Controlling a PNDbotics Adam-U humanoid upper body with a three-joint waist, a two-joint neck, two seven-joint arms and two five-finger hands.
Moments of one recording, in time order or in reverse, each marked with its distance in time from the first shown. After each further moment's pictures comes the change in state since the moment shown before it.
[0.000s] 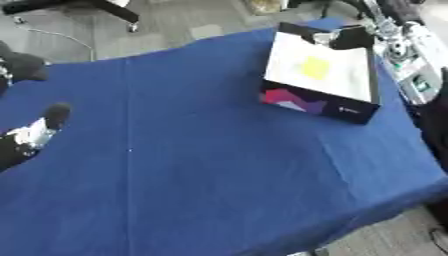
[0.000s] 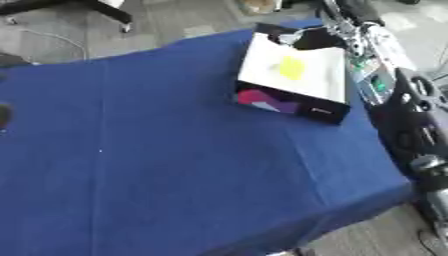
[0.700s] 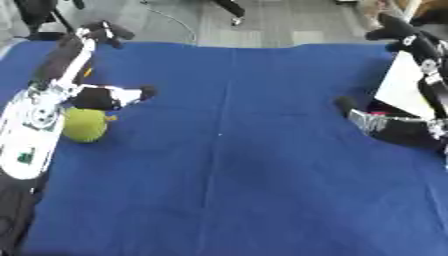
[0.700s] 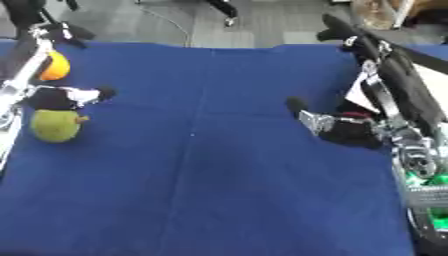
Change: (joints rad) left arm 0.018 0.377 0.034 0.101 -0.337 0.059 -0.048; right arm 0.112 0.334 0.257 -0.253 -0.035 -0.218 0.142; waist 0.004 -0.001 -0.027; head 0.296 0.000
